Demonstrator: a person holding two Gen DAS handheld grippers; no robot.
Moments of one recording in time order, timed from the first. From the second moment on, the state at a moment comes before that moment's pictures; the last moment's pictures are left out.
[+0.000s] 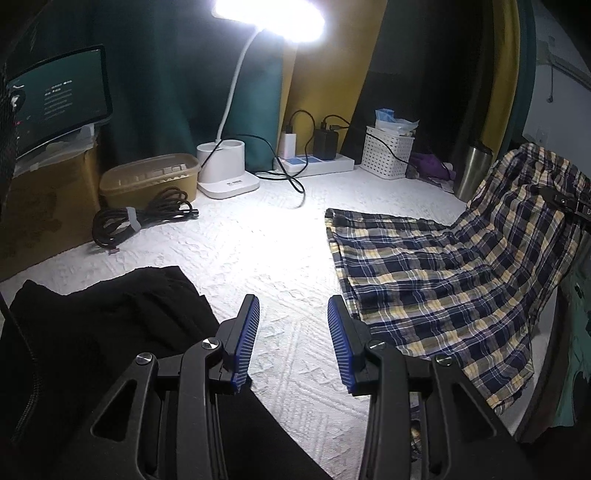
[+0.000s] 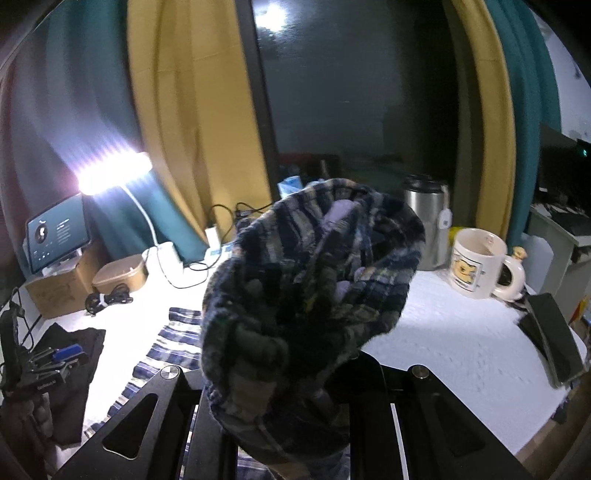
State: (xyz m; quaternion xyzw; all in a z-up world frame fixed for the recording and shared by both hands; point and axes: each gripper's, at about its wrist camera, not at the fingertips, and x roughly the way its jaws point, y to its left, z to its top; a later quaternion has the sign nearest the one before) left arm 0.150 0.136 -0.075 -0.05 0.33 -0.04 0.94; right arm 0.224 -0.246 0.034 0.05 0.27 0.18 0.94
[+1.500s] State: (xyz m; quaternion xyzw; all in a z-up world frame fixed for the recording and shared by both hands) left arm 0.136 0.162 -0.069 -0.07 0.32 -0.02 0.95; right arm 0.224 -0.050 -0.035 -0.04 0.38 0.38 0.84
